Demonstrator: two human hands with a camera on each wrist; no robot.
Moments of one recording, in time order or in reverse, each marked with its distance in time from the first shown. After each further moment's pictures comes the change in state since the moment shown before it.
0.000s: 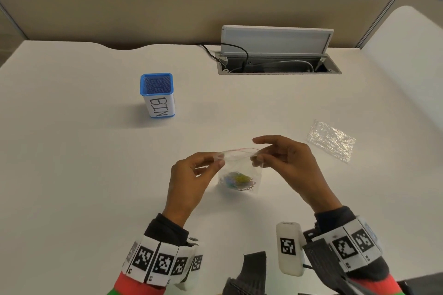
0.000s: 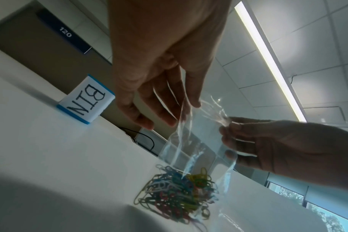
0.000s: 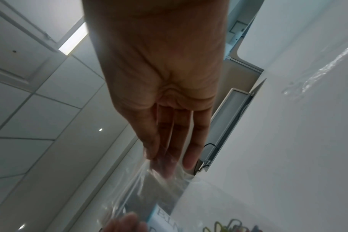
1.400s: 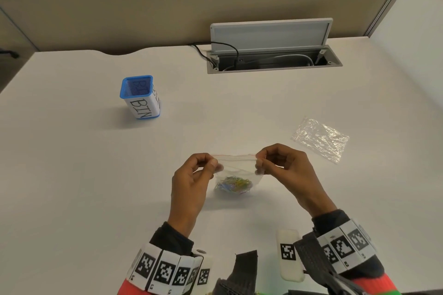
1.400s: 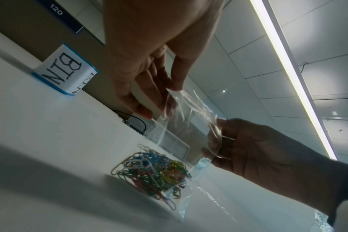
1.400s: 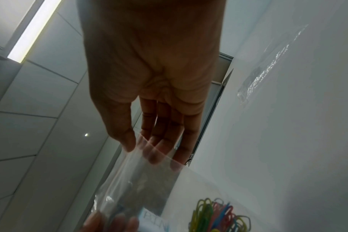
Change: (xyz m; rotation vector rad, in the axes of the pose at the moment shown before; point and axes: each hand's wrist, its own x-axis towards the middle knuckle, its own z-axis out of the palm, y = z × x) left_hand -0.022 0.021 0.084 -0.051 0.148 -0.084; right_hand -0.006 0.046 -0.066 0.171 -0.011 0.083
